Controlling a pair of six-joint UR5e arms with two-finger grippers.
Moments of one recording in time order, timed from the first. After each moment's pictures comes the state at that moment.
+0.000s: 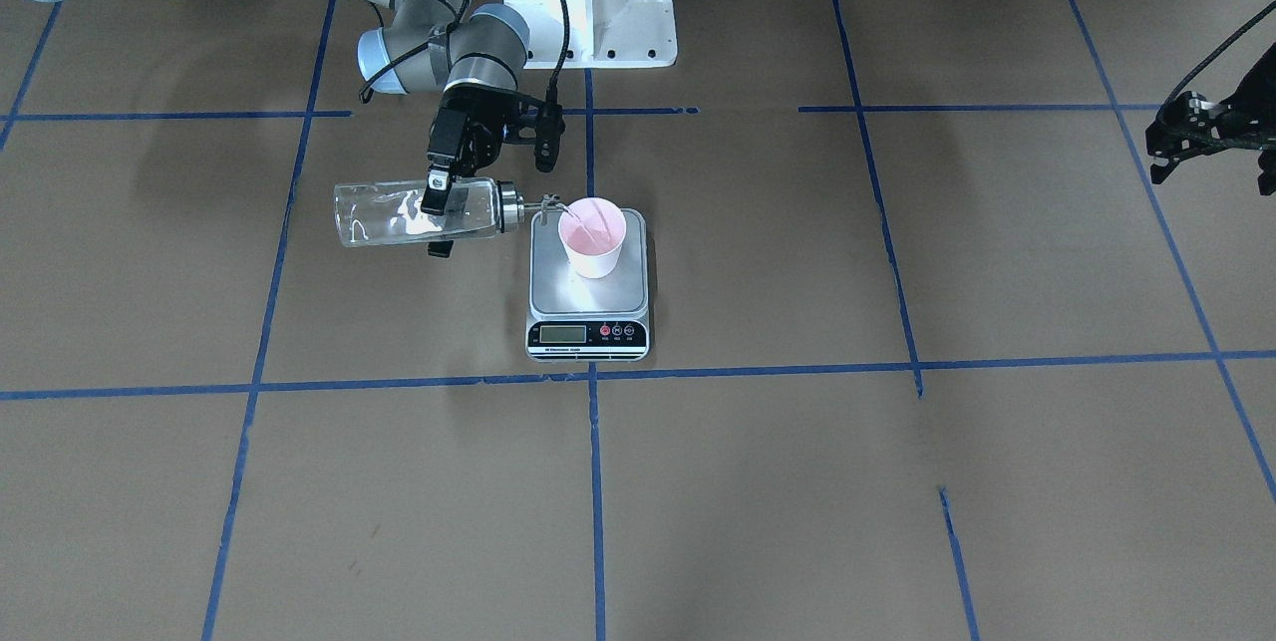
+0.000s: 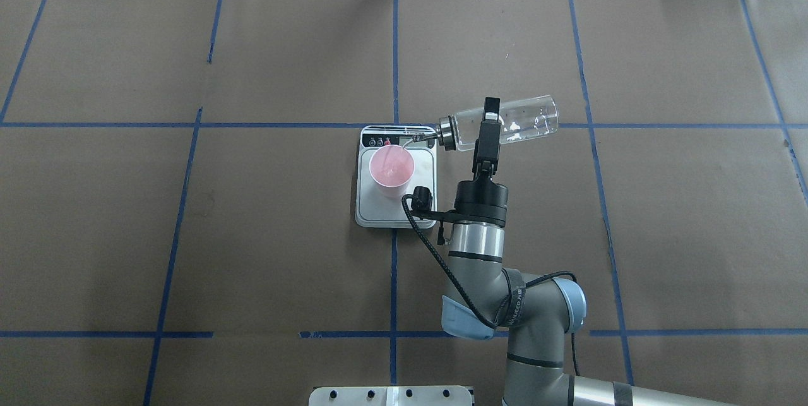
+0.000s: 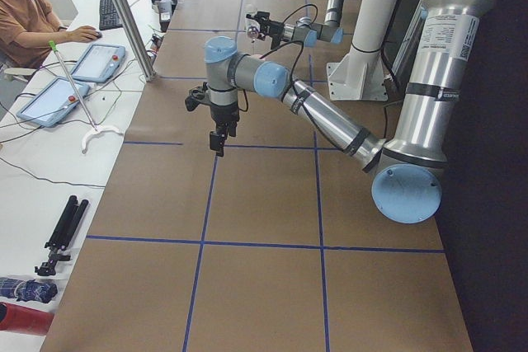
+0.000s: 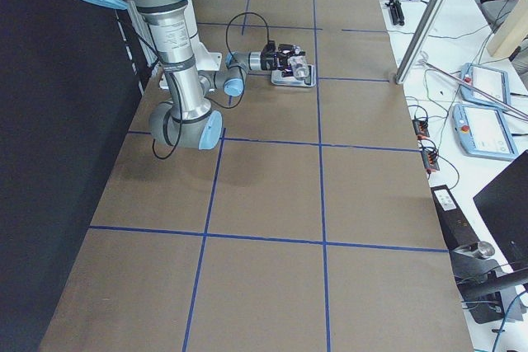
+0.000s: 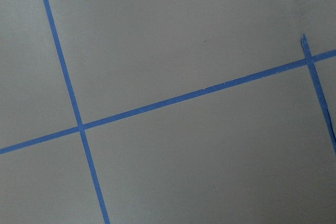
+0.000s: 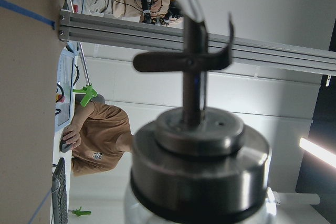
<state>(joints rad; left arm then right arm) -1.25 -1.74 -2.01 -1.25 -2.13 -0.14 0.21 -1.05 1.46 -1.03 -0.04 -0.29</state>
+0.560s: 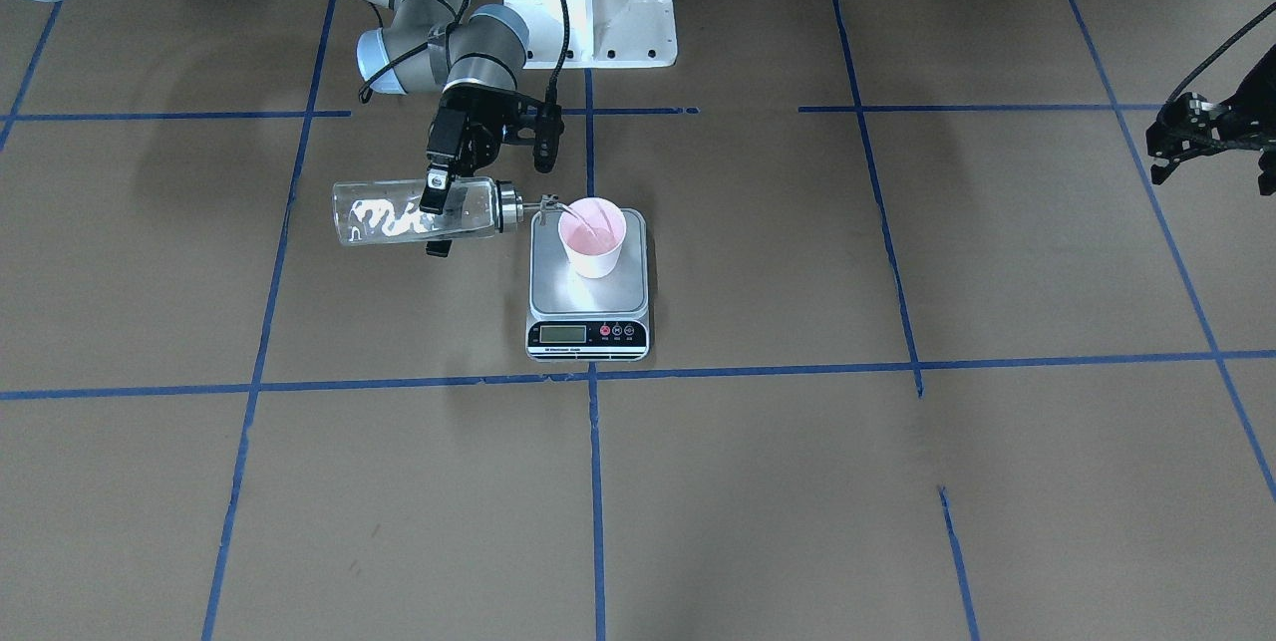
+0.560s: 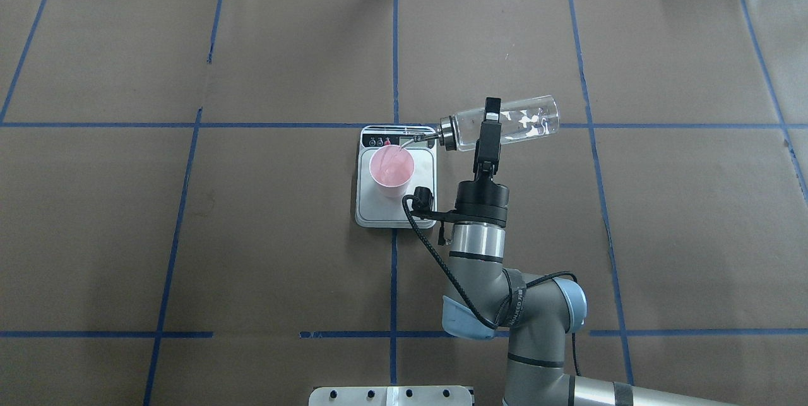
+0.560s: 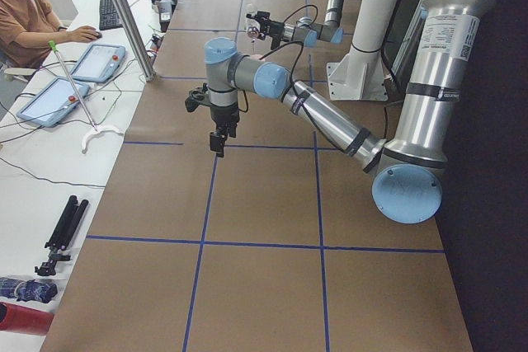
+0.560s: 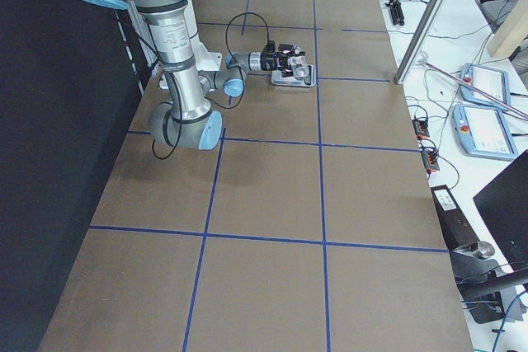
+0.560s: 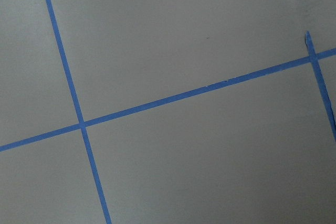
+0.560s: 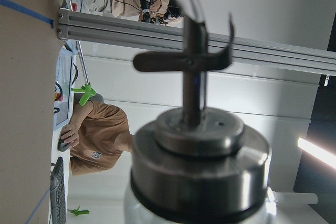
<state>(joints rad) -1.25 -1.74 -2.01 -1.25 -2.14 -0.14 0.21 -1.05 1.46 -1.03 -0.04 -0.29</state>
